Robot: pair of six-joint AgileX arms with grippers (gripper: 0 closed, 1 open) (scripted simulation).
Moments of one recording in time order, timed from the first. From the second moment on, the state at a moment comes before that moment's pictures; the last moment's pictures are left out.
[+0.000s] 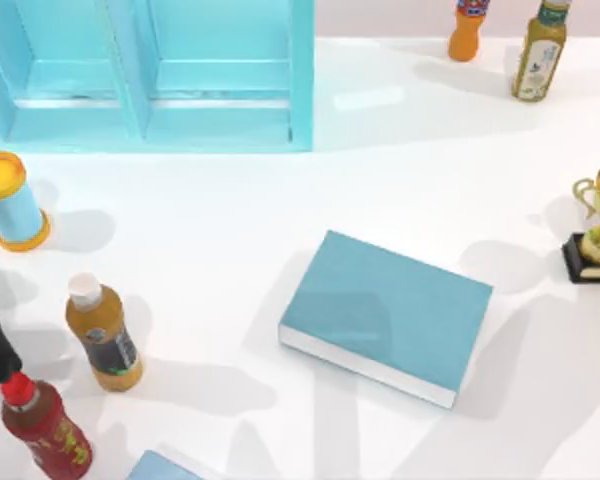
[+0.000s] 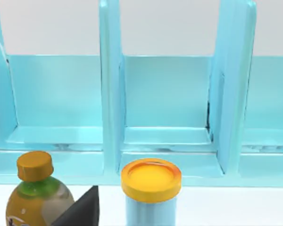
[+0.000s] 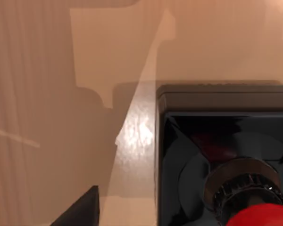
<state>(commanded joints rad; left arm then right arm) 0.00 0.00 0.00 0.00 0.00 0.00 -0.42 1.98 1.40 -1.00 0.00 -0.41</state>
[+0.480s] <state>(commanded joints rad) 0.00 0.00 0.00 0.00 0.00 0.00 -0.42 1.98 1.40 -1.00 0.00 -0.41</state>
